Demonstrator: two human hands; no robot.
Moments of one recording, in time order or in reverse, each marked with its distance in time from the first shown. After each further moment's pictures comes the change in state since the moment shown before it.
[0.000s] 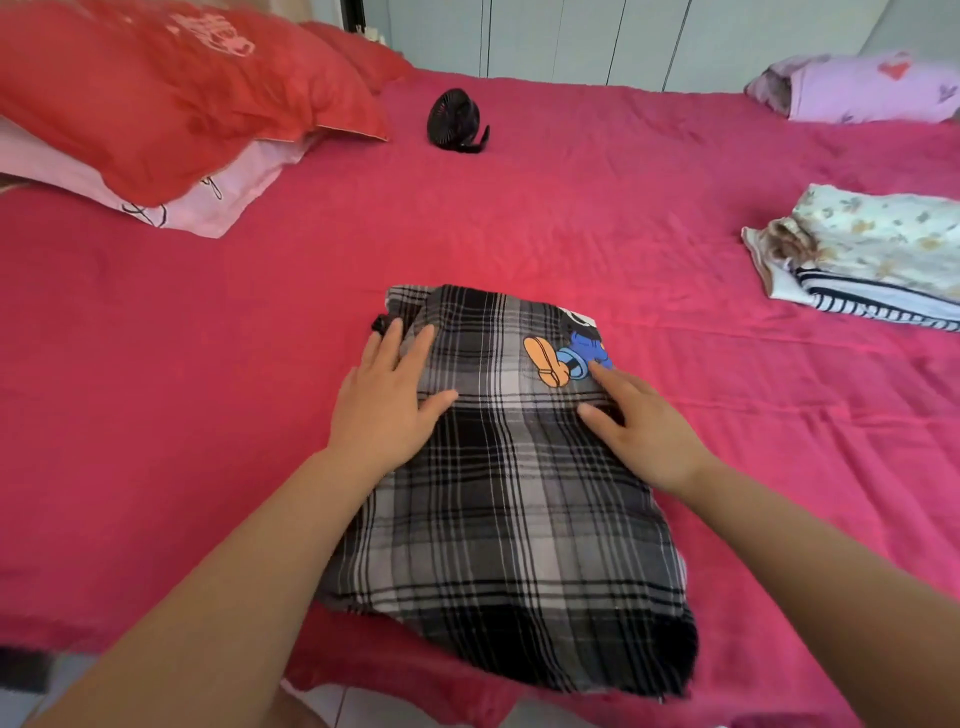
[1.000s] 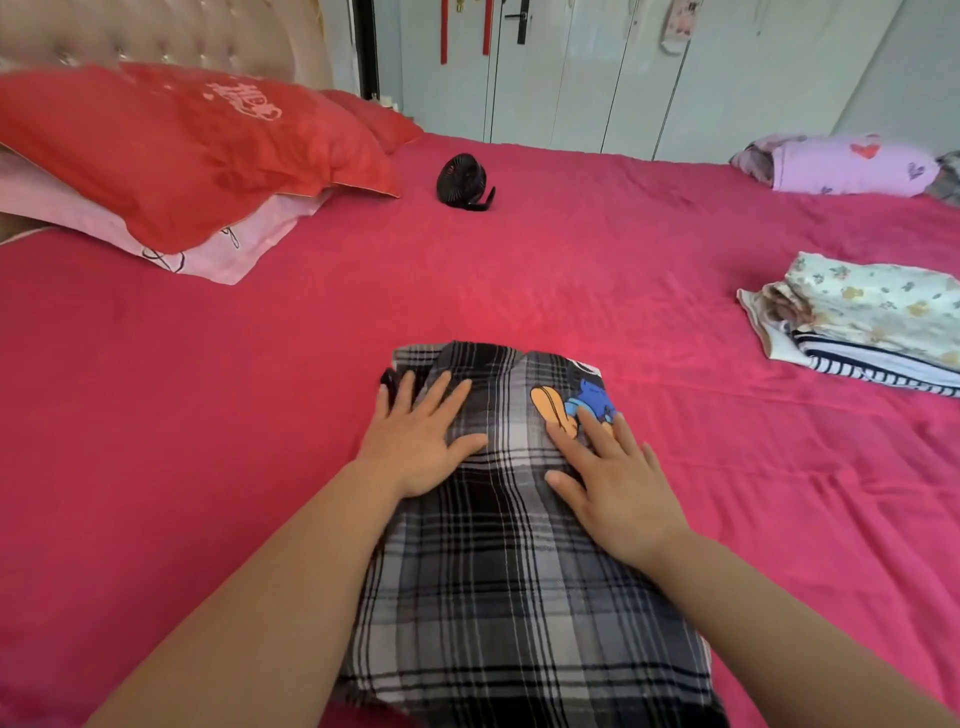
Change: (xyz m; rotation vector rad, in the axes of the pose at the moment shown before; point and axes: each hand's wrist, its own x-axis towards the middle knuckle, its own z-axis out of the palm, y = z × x) left_hand 0.037 -0.004 0.014 0.232 -0.238 0.121; right_hand -0.004 -0.029 0.018 -0.375 -0.068 -0.024
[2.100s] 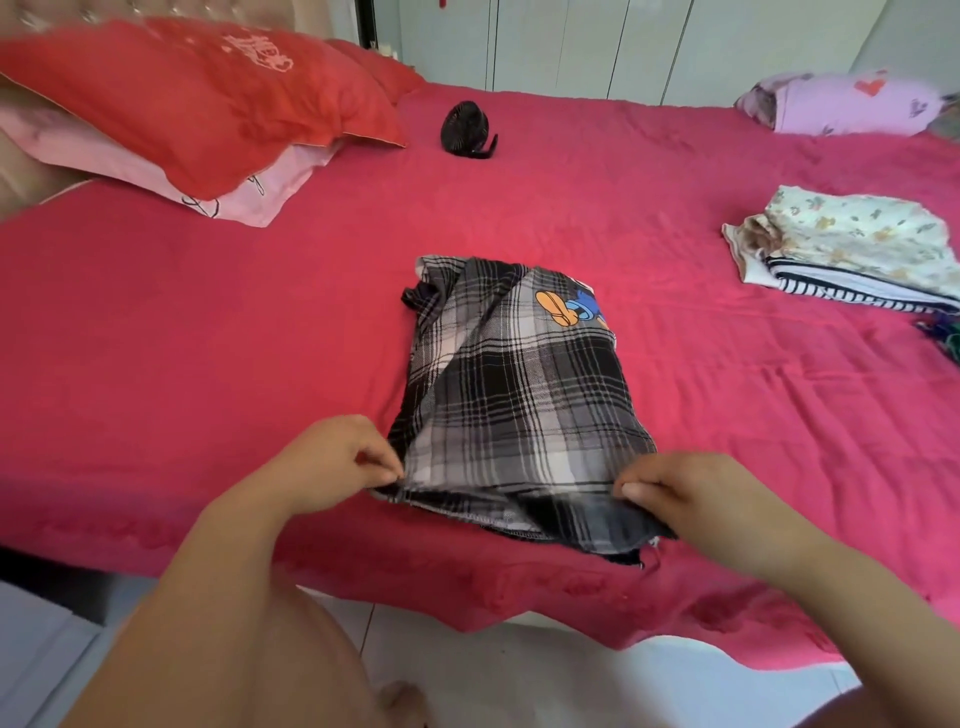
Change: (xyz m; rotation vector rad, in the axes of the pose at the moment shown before) left_hand -0.189 -0.017 -0.030 -0.432 -0.047 0.098; right_hand -0.161 0.001 -0.049 0.205 -0.093 -0.165
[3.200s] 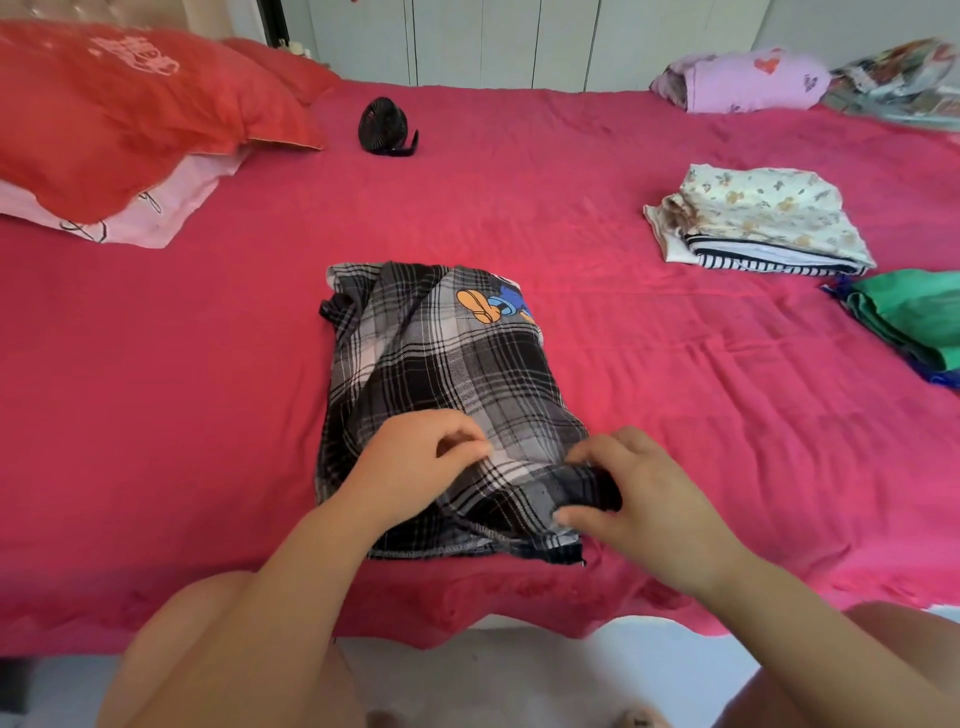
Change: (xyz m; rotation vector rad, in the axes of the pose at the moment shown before) left_hand 0.053 0.095 0.052 -0.206 0.128 0.202; right_hand -0.013 0.017 0.017 0.136 0.236 0.112
